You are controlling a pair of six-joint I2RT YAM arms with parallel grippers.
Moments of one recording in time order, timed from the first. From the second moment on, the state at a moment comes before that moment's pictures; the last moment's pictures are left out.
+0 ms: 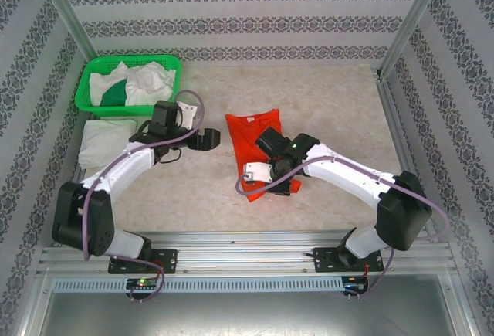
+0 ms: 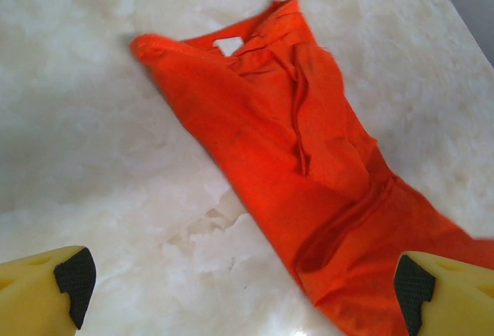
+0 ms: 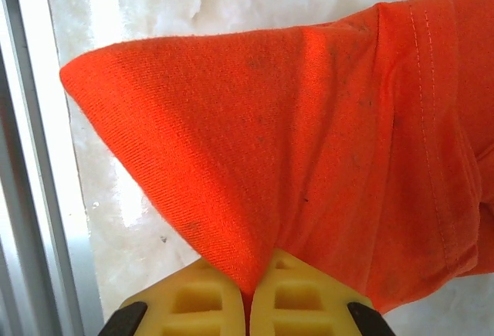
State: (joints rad) left arm -0.25 1.45 0.96 -0.26 0.42 -0.23; right arm 0.78 1.49 1.15 -1.02 -0.16 -0.71
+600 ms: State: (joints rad) left arm -0.37 1.96 1.21 -0.25 0.38 -0.89; right arm 0.77 1.51 1.23 -1.05 -0.16 -0.71
